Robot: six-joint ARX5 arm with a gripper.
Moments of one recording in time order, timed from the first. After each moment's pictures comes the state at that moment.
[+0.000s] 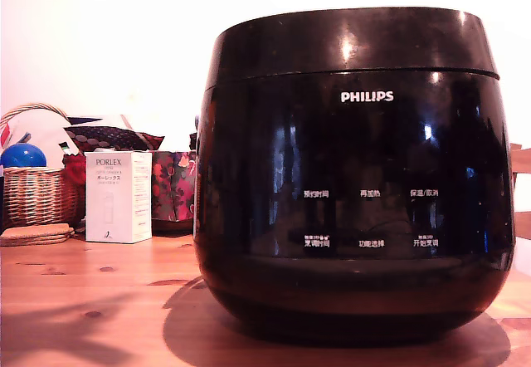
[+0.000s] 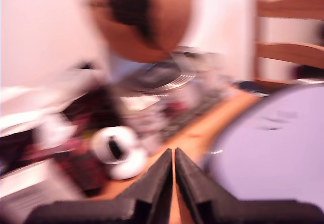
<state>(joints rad) -0.82 1.08 0.90 -0.05 -0.42 0.14</state>
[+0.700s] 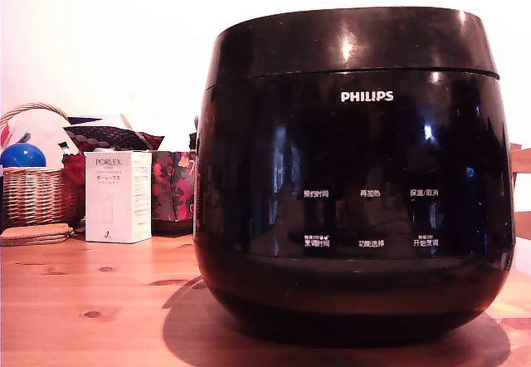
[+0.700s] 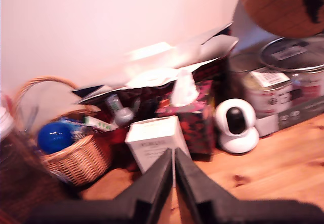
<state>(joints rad) -0.36 0.98 0.90 -0.14 -0.19 0.16</state>
